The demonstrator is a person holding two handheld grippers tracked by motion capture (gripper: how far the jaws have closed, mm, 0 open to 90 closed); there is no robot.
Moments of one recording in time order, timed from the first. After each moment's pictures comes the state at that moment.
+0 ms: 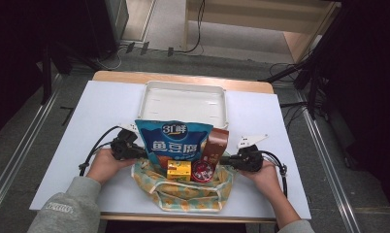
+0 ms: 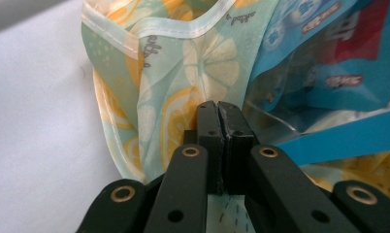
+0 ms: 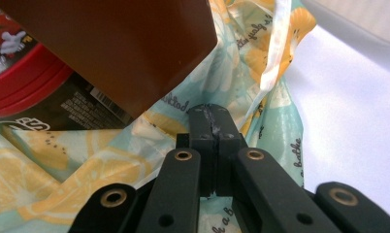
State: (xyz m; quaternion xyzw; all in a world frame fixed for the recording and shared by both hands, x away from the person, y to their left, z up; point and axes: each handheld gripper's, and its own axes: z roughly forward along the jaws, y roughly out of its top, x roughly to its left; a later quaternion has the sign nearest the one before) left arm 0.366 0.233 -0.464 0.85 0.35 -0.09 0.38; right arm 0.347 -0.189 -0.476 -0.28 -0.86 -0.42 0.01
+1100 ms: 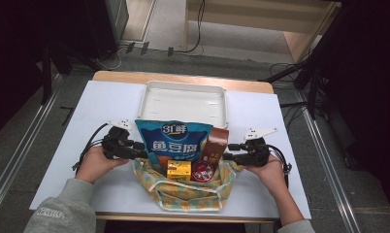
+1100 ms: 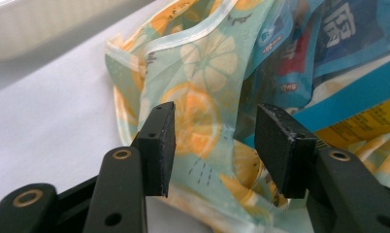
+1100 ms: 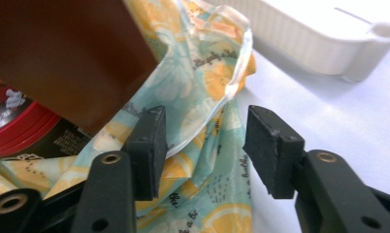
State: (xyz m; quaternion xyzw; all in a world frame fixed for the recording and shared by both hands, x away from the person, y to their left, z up) left arm 0.355 0.249 -0.434 0.85 0.34 -0.05 0.39; right arm 0.355 -0.202 -0.453 -0.32 -0.84 -0.44 -0.02
